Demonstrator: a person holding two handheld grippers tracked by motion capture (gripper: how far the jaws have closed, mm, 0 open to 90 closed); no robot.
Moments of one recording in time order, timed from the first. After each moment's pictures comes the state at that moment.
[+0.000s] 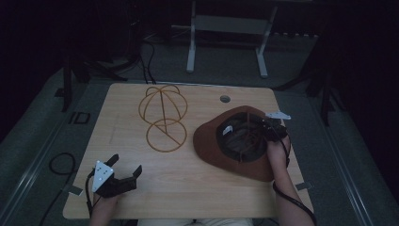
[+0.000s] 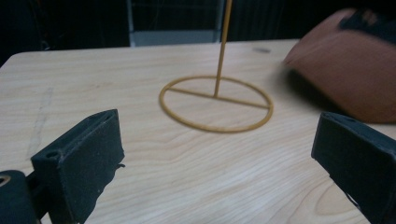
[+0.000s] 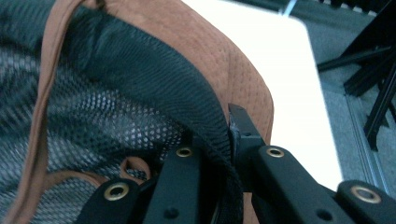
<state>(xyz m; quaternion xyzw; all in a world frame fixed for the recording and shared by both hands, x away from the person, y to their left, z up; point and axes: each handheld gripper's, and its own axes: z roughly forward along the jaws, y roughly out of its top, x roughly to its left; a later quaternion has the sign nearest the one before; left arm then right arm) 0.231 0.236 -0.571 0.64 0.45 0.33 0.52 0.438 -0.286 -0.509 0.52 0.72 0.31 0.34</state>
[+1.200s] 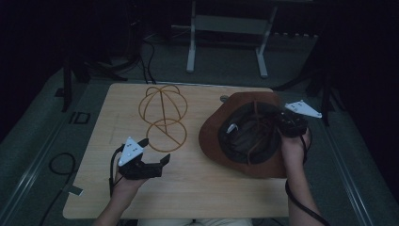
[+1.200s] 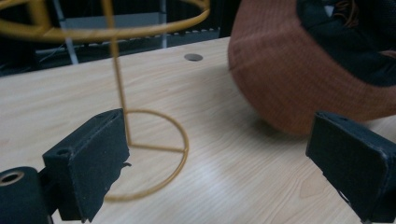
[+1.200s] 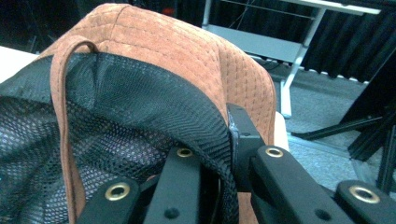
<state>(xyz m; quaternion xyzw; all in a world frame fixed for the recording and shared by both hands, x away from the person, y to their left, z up) 0.258 0.159 -0.480 0.71 0.39 0.25 0.52 0.377 -0.290 -0.411 0.46 0.68 0.42 0.39</state>
